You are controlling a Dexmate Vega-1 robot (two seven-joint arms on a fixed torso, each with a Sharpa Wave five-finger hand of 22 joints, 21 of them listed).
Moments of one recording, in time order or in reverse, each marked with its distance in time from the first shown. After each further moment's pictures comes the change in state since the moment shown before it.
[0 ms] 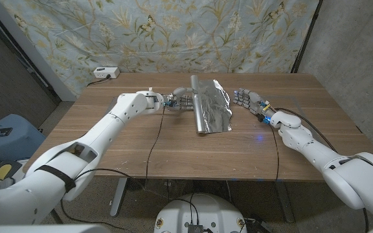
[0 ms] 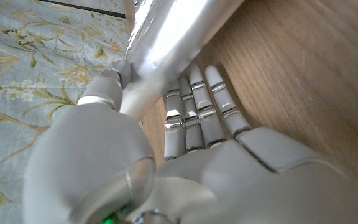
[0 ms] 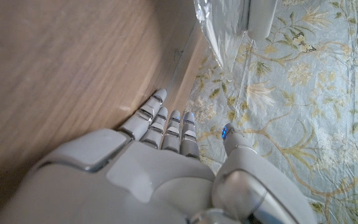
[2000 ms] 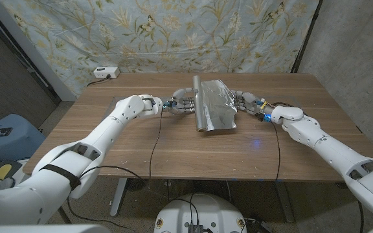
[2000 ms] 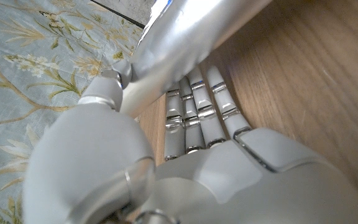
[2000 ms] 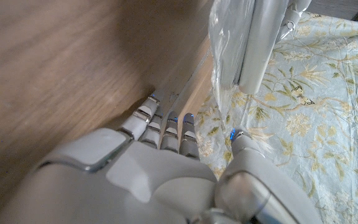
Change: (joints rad) left arm 0.002 -0.045 -0.054 0.135 -0.170 0.003 -0.105; left_hand -0.003 0.003 0.007 -0.007 0.007 -0.002 -0.002 0.000 0.000 0.000 0.000 -0.008 0.007 0.006 -0.001 -0.008 0.014 -0.007 0.000 0.029 -0.003; right arm -0.061 -0.182 -0.058 -0.373 -0.039 -0.246 -0.002; right_hand -0.017 -0.057 -0.033 -0.019 0.000 -0.025 0.018 0.000 0.000 -0.030 0.030 0.000 0.000 -0.011 0.065 -0.007 -0.012 0.000 0.074 0.005 0.002
